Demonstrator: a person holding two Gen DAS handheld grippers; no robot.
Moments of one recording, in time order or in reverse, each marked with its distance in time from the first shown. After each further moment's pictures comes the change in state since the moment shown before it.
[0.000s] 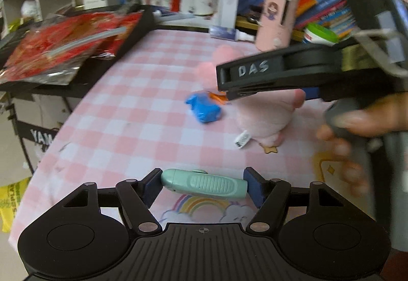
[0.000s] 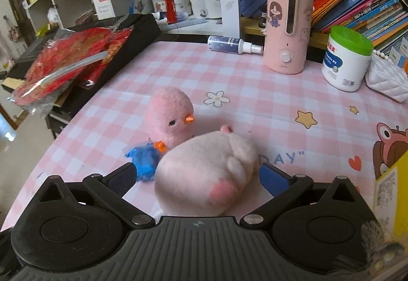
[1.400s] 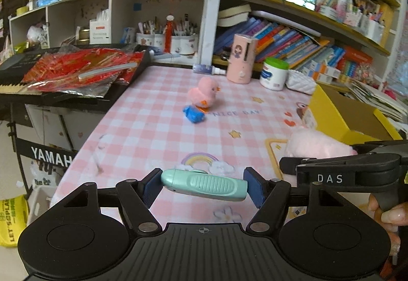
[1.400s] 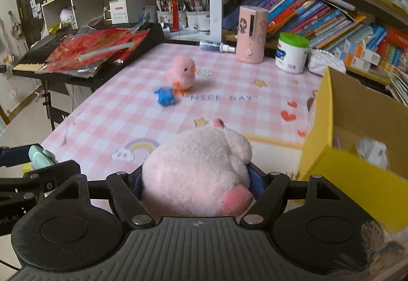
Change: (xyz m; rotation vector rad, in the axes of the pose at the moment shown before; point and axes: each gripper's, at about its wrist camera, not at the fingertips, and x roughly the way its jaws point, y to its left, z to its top) left arm -0.145 0.026 -0.079 0.053 -0.185 -0.126; right arm -0.181 0.030 -0.141 -0.034 -0.094 -0.091
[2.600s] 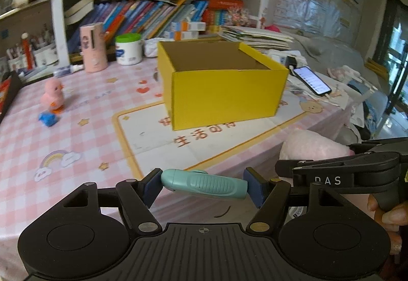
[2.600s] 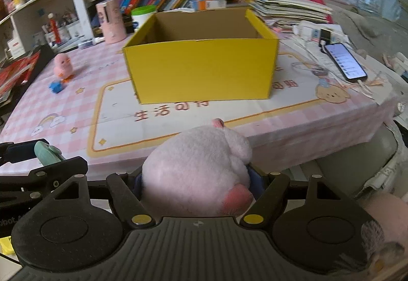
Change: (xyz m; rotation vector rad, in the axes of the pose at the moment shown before) left arm -0.013 -0.146 -0.045 0.371 0.091 -0.427; right arm -0.134 -0.093 -0.142 0.414 0.025 -0.365
